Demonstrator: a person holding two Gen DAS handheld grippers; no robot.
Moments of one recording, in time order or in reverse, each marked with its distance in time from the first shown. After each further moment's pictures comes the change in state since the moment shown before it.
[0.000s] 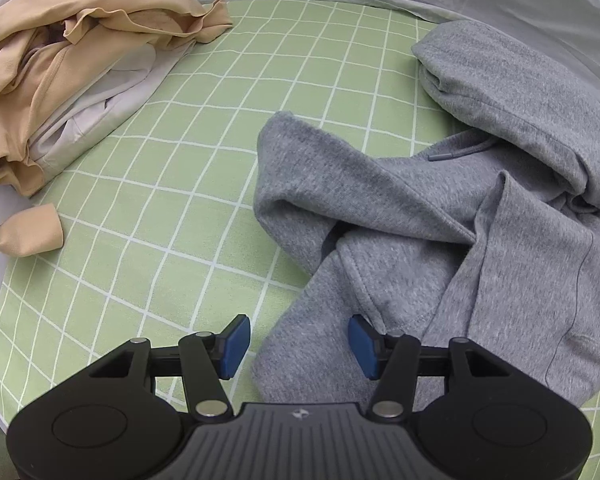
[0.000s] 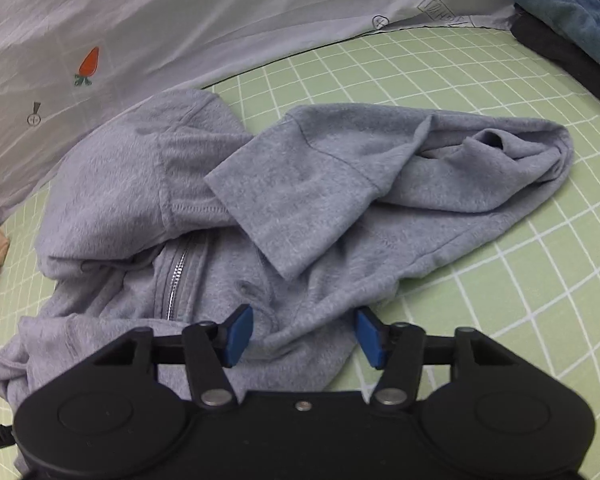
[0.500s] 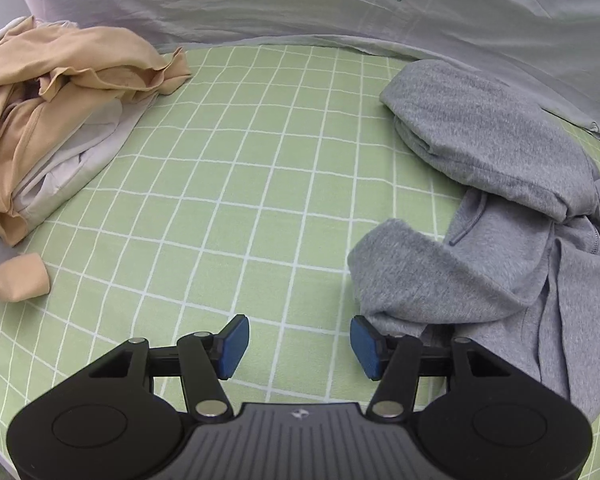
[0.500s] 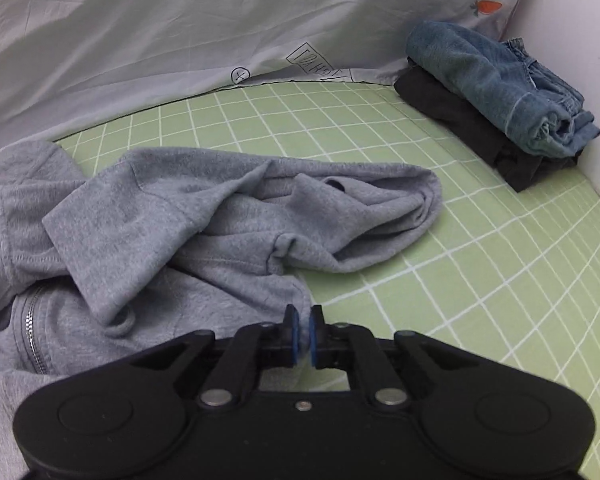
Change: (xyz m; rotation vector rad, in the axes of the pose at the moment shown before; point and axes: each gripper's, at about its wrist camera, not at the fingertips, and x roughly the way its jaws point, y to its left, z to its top) left arm -0.034 -0.020 0.003 0.130 -0.136 -0.118; right arm 0.019 -0.092 0.052 -0.018 -0.135 -0.324
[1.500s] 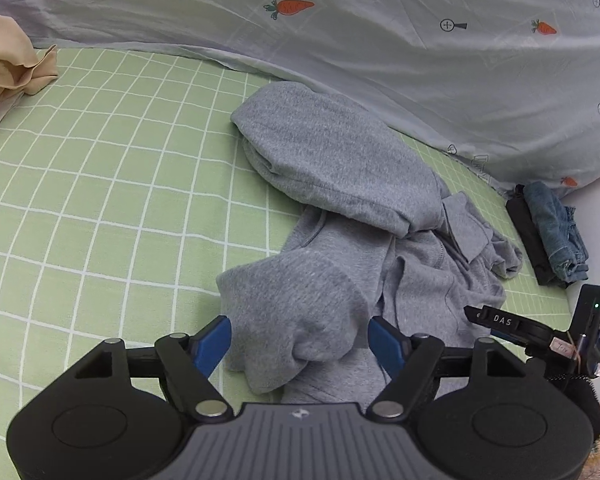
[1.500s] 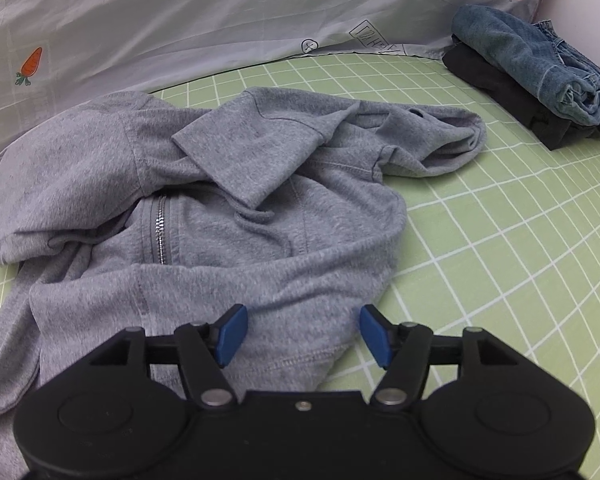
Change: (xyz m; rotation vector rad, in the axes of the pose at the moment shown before) left arm 0.000 -0.008 0.000 -0.053 -0.028 -0.448; right arm -0.052 0.034 -0.046 0.015 0.063 0.124
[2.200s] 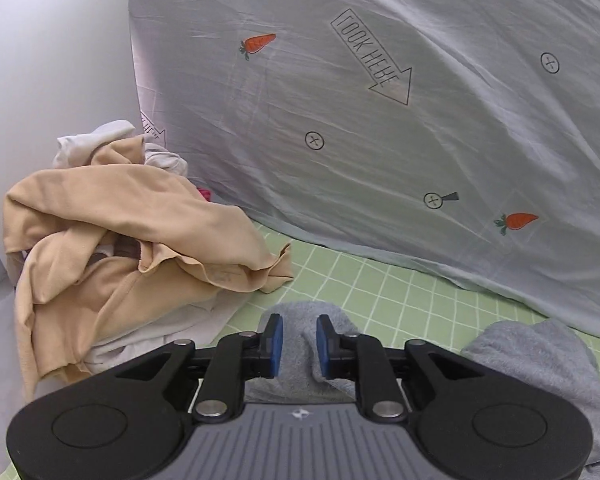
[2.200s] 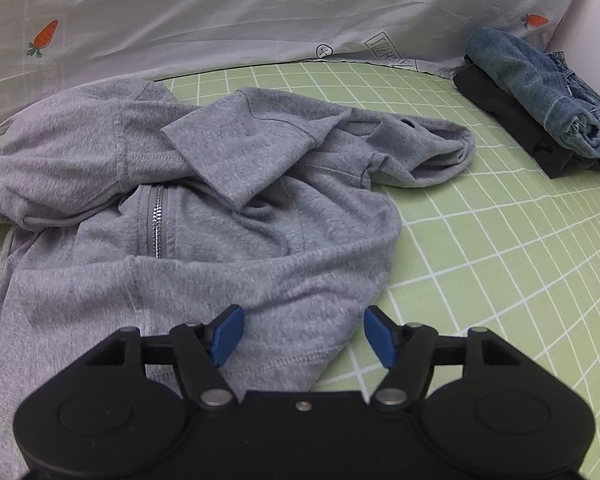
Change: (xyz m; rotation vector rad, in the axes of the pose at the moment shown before) left arm -0.066 0.068 0.106 -0.143 -0.447 0.598; right arm -0.002 0.009 -0.002 -0.121 -0.033 -0.042
